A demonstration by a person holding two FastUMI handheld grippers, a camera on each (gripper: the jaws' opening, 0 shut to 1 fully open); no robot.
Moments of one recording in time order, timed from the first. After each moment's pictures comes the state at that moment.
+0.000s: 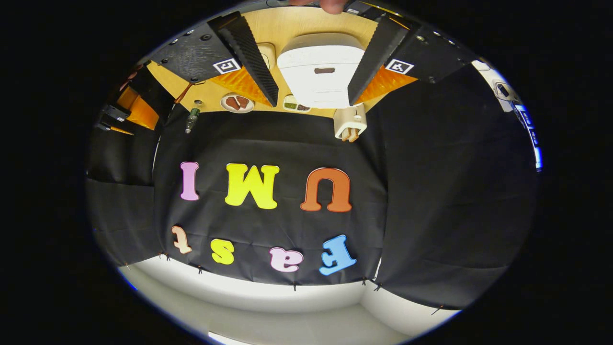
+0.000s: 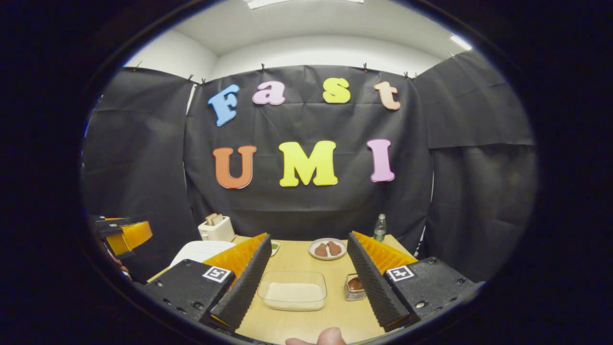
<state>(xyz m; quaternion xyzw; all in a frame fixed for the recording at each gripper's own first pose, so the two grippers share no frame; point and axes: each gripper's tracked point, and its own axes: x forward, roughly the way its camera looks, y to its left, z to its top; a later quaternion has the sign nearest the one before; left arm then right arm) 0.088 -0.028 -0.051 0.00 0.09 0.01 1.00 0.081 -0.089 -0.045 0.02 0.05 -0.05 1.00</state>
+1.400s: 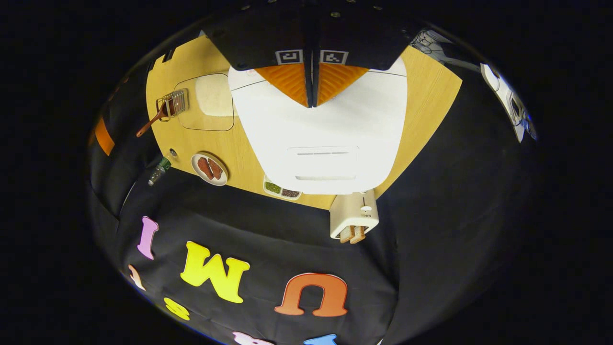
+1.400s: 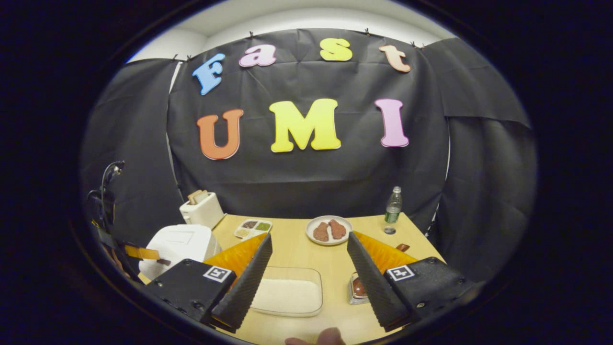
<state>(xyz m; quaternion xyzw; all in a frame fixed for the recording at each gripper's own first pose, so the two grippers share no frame) 0.189 0.011 -0.239 -0.04 0.39 0.01 0.92 0.203 -0.140 -0.132 0.03 0.16 -0.05 0.99</state>
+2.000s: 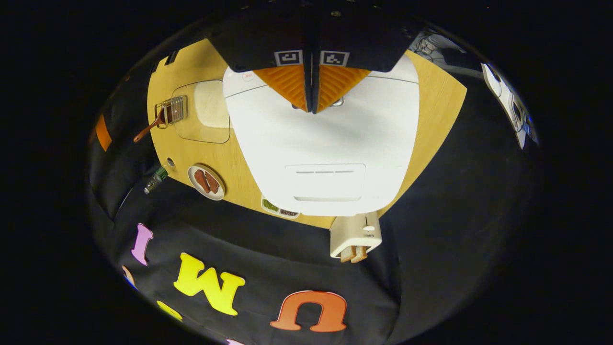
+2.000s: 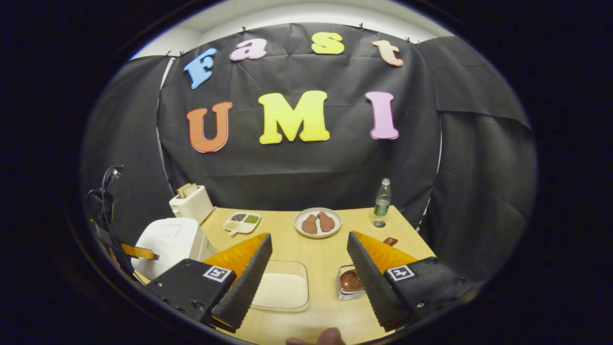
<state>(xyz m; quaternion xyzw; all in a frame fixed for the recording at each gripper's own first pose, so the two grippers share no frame) 0.181 0.009 -0.265 -0.07 0.44 0.01 0.90 0.195 -0.157 -0.143 0.03 0.17 -0.07 0.98</state>
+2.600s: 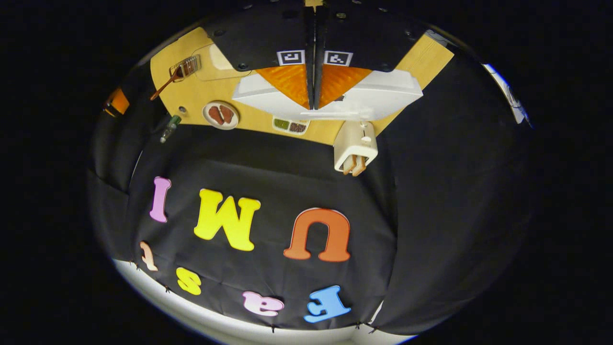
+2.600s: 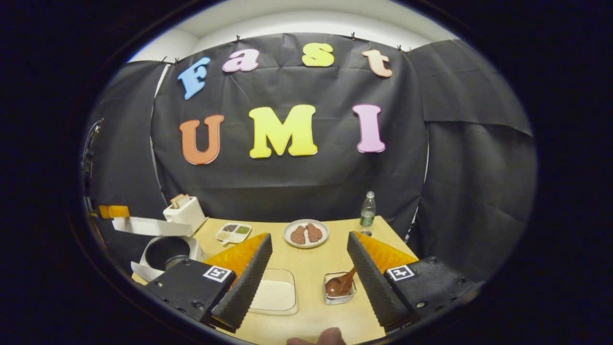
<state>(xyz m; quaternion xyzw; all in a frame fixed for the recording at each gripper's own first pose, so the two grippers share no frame) 0.240 0.004 -0.101 -0.04 0.17 0.02 0.98 0.175 -0.177 -0.099 0.02 0.13 -0.10 0.99</state>
